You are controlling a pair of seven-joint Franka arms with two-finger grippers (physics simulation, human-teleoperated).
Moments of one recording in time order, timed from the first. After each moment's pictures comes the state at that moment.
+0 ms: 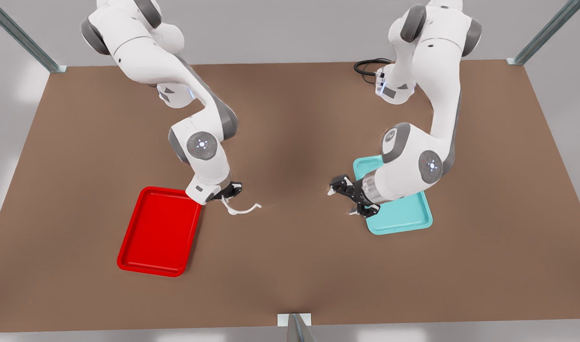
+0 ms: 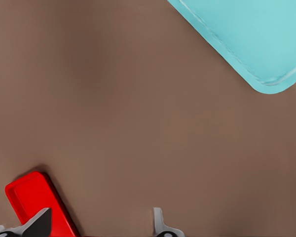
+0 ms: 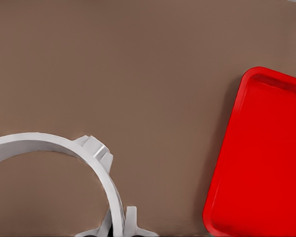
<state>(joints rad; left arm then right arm) -0.33 0.53 -0.03 -1.27 -0.40 1.86 -2.72 0.08 0.41 0.45 -1.62 -0.26 2.01 0.47</state>
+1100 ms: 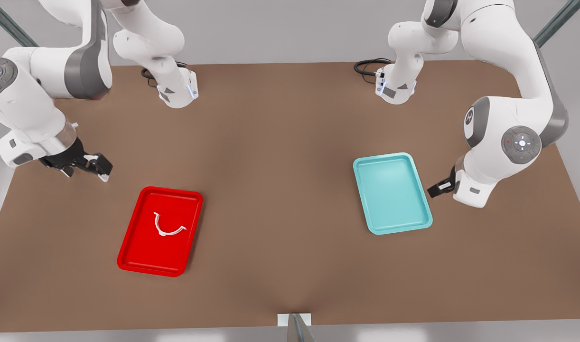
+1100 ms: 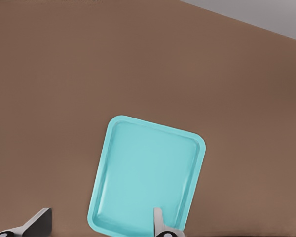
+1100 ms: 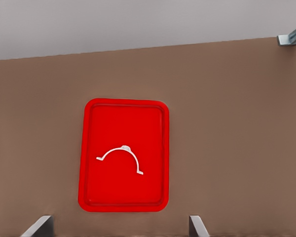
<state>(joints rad) -0.11 0.34 -0.05 -1.33 0.08 1.56 -0.49 0.16 0.09 -0.10 -1.45 -0.08 1.65 0.18</state>
